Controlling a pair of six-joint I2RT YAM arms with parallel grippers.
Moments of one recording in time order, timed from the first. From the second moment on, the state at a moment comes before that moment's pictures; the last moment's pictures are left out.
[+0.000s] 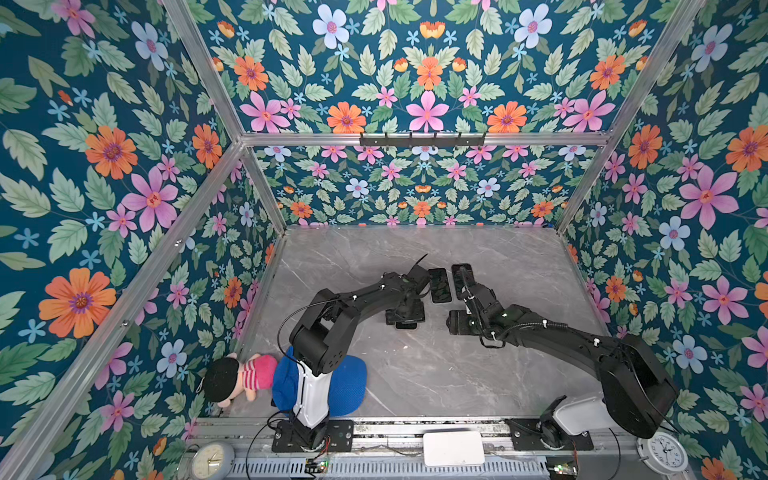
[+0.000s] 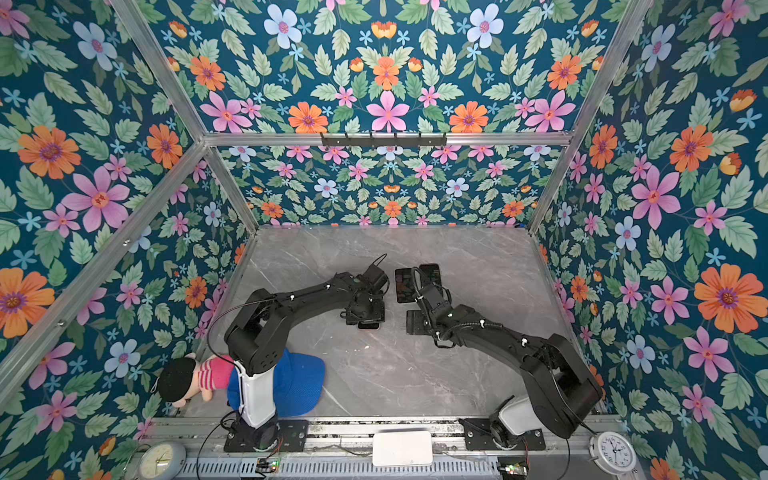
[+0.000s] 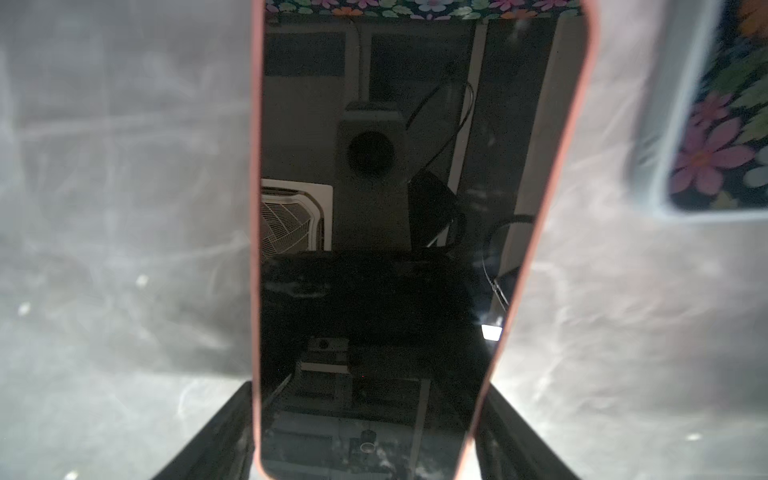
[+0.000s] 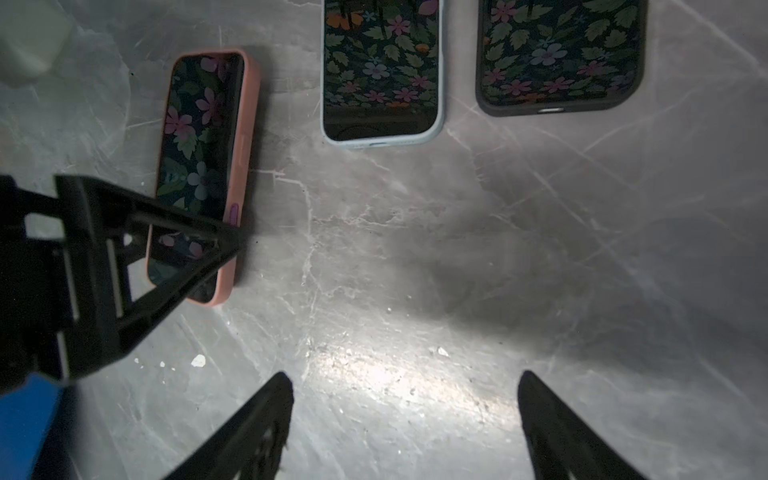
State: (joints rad) left arm -0.72 1.98 1.41 -0.77 -0.05 -0.72; right arm 0.65 1.43 0.82 -0.38 0.04 0.61
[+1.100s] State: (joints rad) left arm -0.64 2.22 1.73 -0.82 -0.05 -0.67; right arm 0.61 1.47 0.85 -0.39 0.04 0.59
